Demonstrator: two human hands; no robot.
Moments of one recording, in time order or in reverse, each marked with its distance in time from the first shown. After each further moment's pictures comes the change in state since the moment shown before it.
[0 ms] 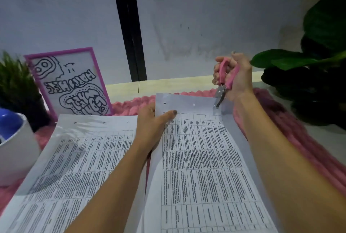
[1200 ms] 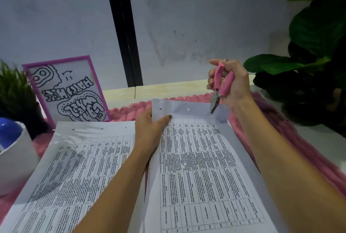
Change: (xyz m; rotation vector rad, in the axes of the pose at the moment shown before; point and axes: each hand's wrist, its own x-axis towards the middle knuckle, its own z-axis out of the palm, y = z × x) left_hand 0.004 -0.009 0.001 0.107 0.074 0.005; right_hand -0.021 -0.014 0.004 0.003 -0.062 -0.045
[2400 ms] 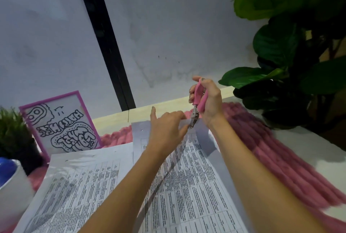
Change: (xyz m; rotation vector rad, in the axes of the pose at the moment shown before) left_hand 0.007 0.054 0.064 0.982 -0.195 0.609; right_hand -0.016 -0.002 0.010 0.083 0.112 -0.142
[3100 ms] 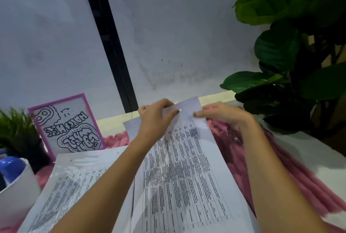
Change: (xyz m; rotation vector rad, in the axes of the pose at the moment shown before) left_hand 0.021 -0.020 -0.029 -0.364 0.166 -0.147; right_hand -0.004 -0.044 -0.048 -1.014 -0.450 0.510
